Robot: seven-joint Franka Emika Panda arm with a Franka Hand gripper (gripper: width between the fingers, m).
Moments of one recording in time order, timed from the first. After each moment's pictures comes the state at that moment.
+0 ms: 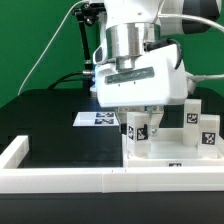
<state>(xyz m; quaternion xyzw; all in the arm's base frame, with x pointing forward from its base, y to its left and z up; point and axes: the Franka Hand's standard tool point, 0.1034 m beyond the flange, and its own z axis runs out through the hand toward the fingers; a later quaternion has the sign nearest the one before) 0.598 0.003 0.064 -0.89 0.44 -0.12 0.07</state>
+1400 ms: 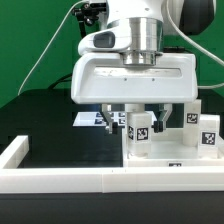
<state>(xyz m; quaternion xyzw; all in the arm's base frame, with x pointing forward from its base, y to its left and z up) 0.605 -0.001 0.070 -0.98 -0.13 -0.14 -0.03</state>
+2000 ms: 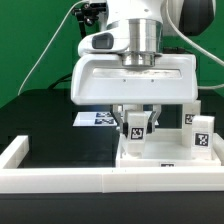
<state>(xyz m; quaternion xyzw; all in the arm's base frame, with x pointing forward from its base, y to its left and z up) 0.604 -0.001 0.068 -0.98 -0.11 -0.14 -0.02</state>
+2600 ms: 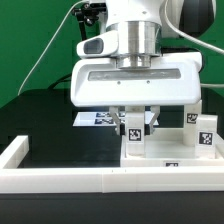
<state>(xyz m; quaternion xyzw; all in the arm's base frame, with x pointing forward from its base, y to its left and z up) 0.602 0.003 0.065 -0.98 0.12 -0.15 0.01</state>
